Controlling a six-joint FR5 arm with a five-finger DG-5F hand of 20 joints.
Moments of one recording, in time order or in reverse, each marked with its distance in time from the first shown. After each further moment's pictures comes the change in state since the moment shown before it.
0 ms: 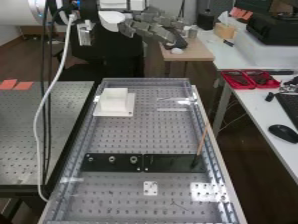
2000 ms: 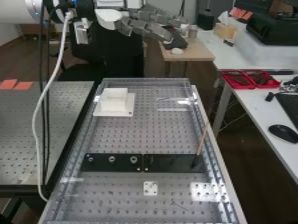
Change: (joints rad) arm 0.004 0.019 -0.010 -0.009 0.005 0.000
